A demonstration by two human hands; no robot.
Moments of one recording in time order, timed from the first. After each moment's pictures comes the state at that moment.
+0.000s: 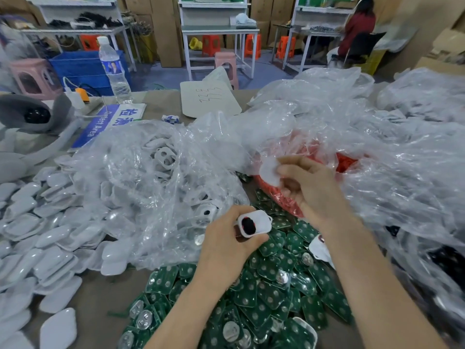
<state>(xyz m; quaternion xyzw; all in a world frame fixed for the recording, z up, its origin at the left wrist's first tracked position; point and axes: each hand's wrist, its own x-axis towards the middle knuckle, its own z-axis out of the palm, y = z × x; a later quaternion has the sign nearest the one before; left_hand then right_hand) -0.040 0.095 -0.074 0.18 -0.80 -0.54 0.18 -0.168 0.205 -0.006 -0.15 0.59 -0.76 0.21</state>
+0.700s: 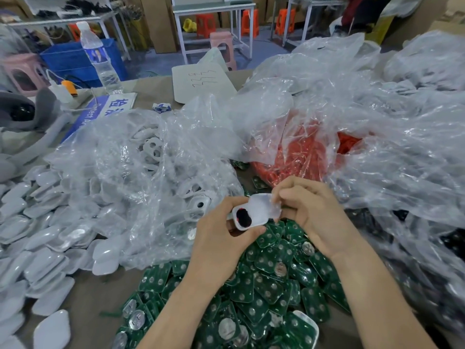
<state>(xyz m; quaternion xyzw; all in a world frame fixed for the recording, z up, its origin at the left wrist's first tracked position) -0.037 0.097 -0.070 0.18 -0.82 -0.52 0.18 -0.148 0.230 -0.044 -0.25 0.59 -0.72 0.27</state>
